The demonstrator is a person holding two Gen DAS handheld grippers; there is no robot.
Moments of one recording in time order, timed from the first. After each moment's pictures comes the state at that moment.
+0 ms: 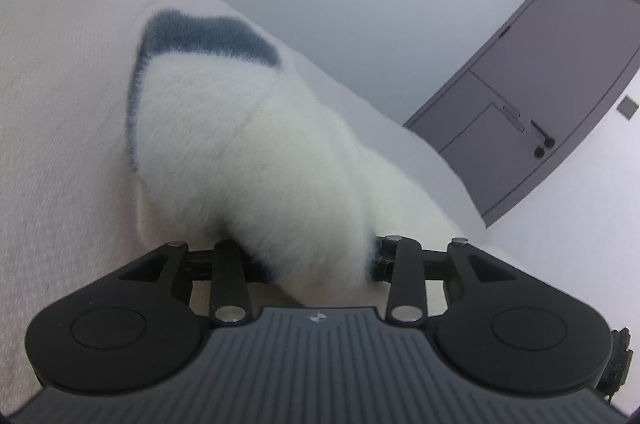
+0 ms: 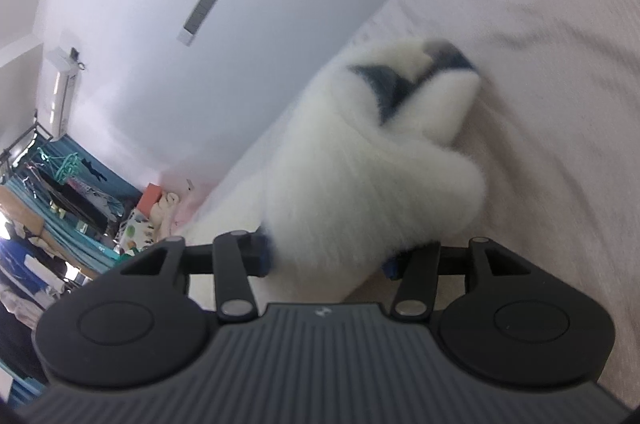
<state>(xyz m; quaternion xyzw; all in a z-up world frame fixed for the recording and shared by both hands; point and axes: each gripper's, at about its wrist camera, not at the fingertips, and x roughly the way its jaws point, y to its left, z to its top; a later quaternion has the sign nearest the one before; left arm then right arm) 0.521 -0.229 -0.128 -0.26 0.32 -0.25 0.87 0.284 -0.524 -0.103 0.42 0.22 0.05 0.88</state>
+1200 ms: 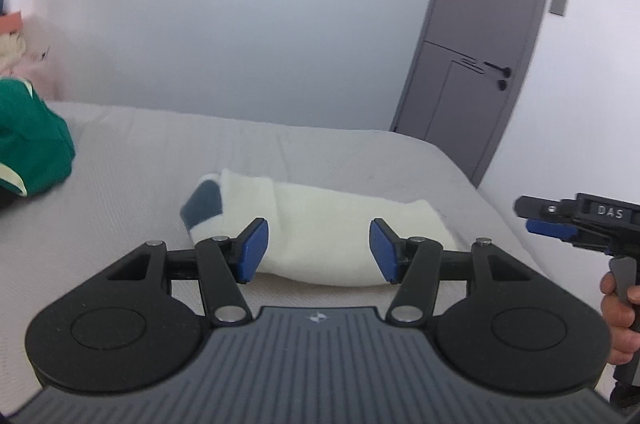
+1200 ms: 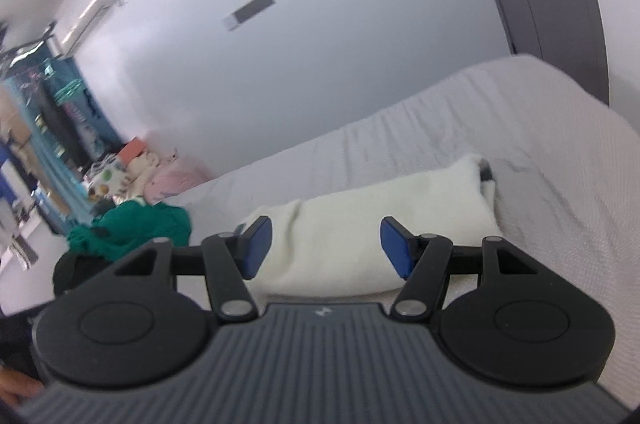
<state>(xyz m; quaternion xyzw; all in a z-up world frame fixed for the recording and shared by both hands) 0.289 -0.205 0.104 -0.05 0.25 -0.25 0.93 0.095 -0.406 0.116 0.23 0.20 0.02 0.95</state>
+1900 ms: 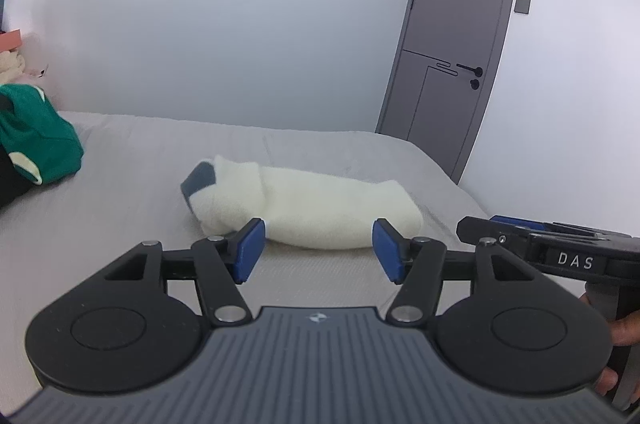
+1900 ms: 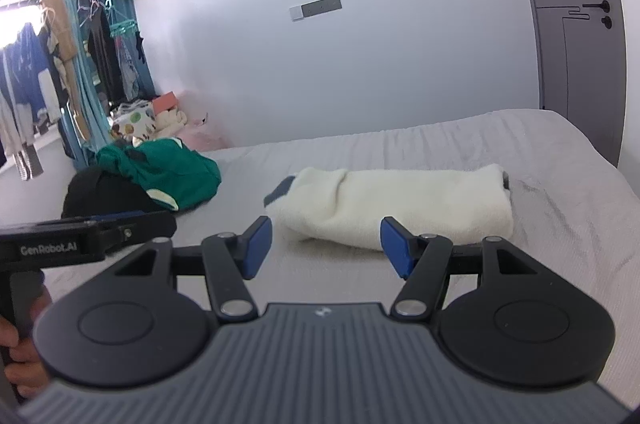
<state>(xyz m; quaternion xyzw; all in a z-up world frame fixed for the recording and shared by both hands) 0.149 -0.165 0.086 -0.04 0.22 -0.26 0.94 0.017 -0.311 0.101 0.10 0.17 0.05 0.98</state>
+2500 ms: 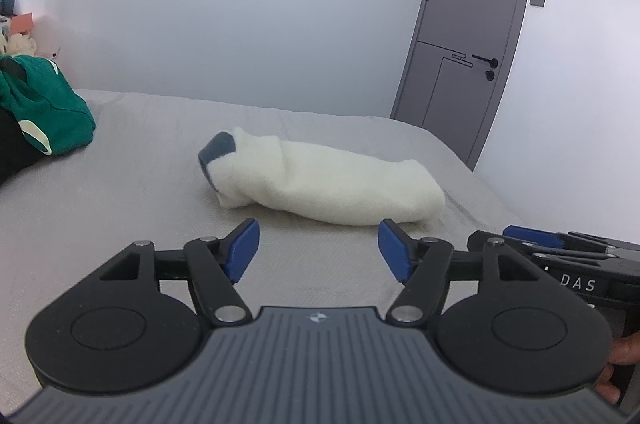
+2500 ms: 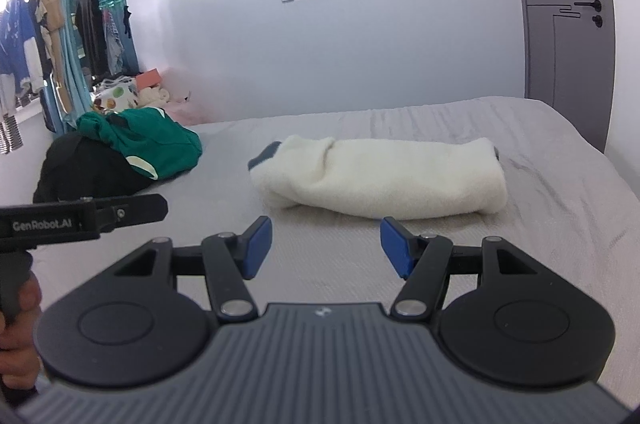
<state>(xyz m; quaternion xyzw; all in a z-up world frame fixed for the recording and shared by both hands) 0.156 -0.151 0.039 -0.04 0.23 -0.25 0.94 0.015 -0.286 0.059 0.07 0.19 0.02 0.98</state>
